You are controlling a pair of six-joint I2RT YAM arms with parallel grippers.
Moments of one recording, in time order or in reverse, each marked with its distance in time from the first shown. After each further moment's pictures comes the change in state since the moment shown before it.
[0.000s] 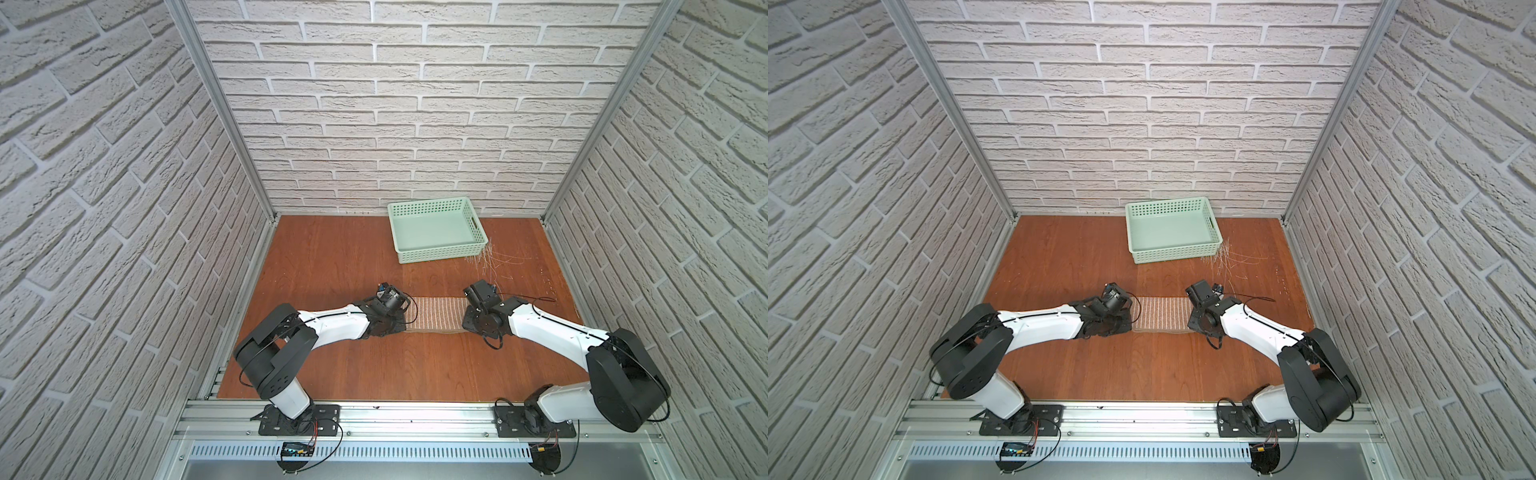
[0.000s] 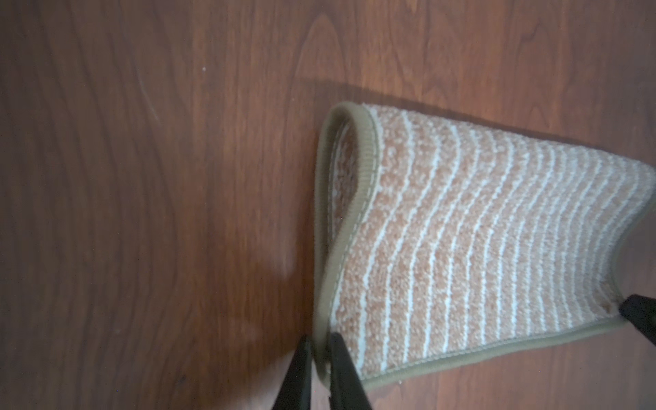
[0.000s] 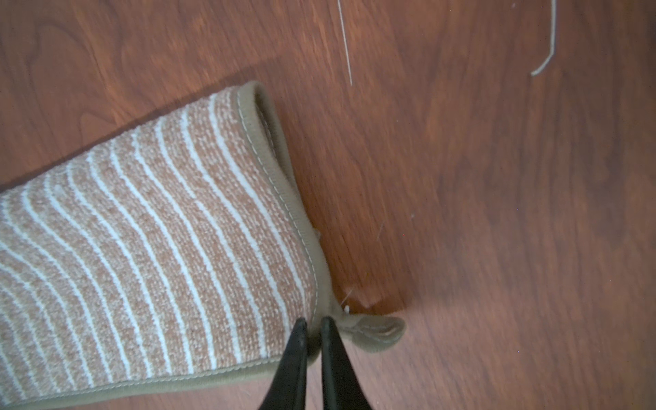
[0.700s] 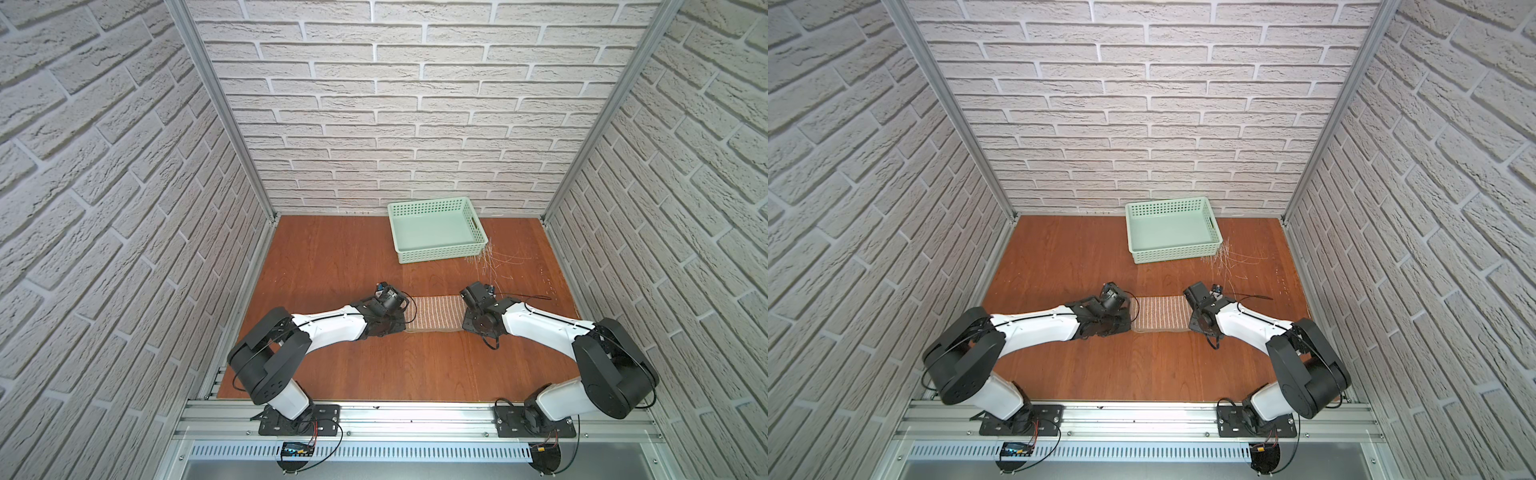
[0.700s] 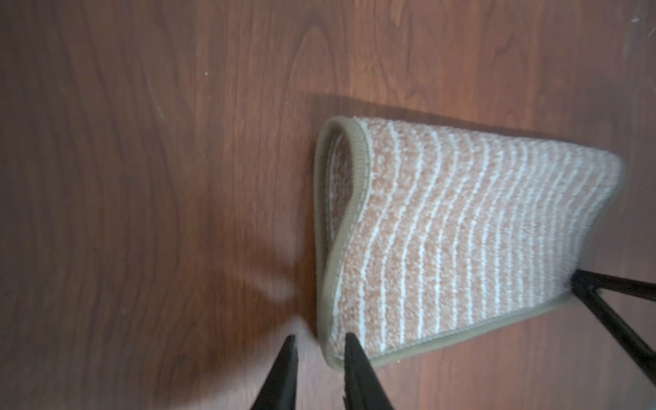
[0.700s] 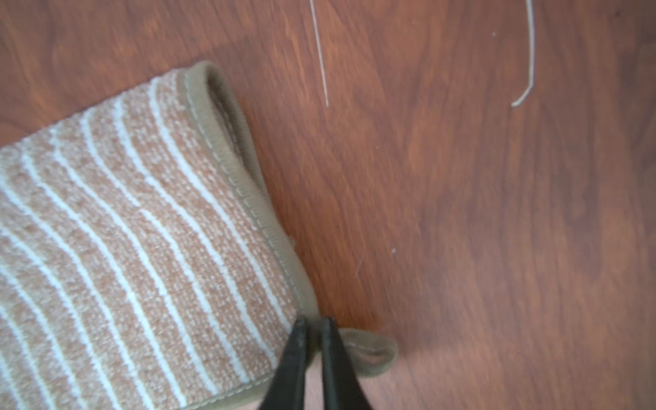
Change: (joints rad) left arm -0.003 -0.088 -0.010 -0.024 -0.002 -0.023; right arm 0.002 0.068 -0.012 0.035 0.086 -0.048
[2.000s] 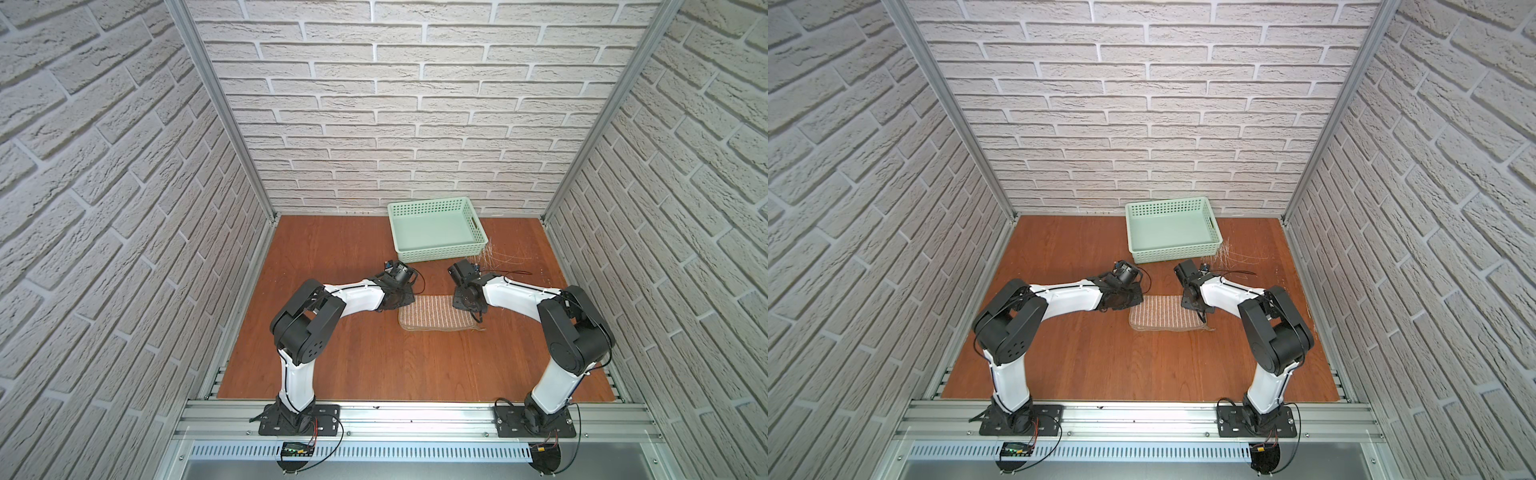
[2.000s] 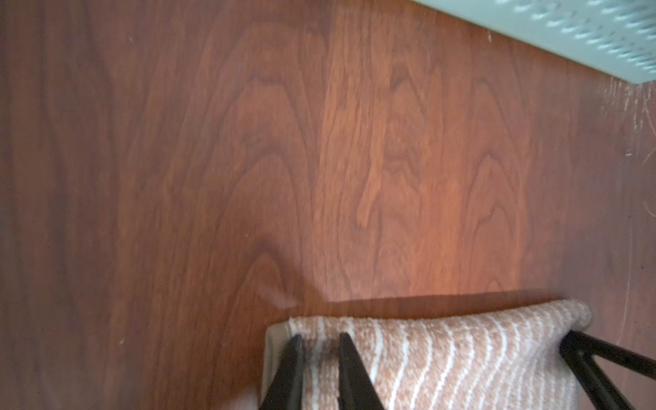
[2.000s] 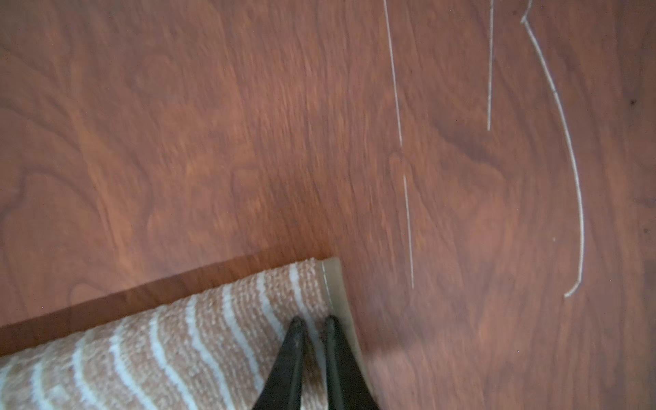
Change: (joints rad) left arm 0.107 0.371 0.324 0.049 -0.004 0.034; right arm -0.063 0.294 0.299 0.012 0.045 -0.137
